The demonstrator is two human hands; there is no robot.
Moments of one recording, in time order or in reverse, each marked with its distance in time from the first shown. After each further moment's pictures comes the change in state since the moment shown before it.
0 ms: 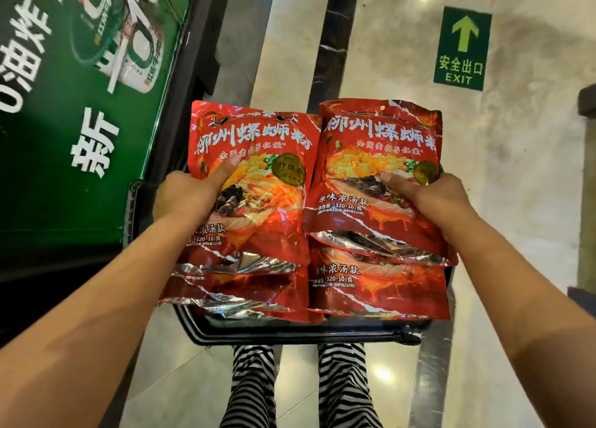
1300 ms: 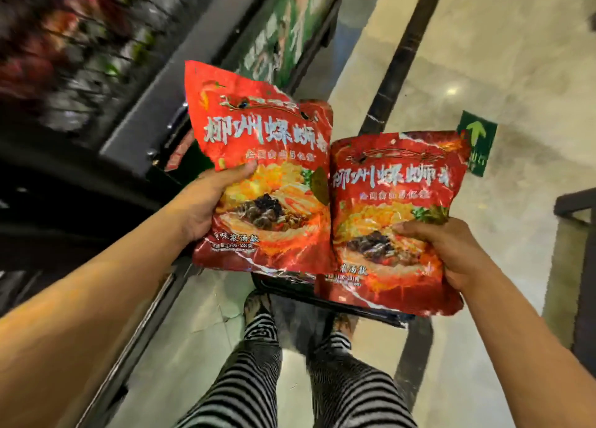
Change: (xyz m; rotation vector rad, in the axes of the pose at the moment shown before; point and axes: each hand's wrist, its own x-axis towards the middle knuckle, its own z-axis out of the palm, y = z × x) left_hand -0.122 -0.056 -0.194 -1.008 -0.556 0.110; right_hand -0.198 -0.070 -0.034 0.303 -0.381 -0.202
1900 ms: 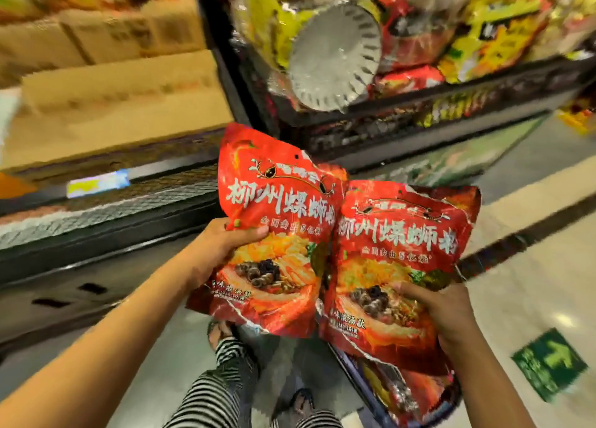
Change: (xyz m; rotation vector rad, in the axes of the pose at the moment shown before) left_hand -0.307 -0.053 0.003 -0.198 0.519 0.358; right_hand -0.132 -0.083 0.071 -0.321 -0.514 -0.453
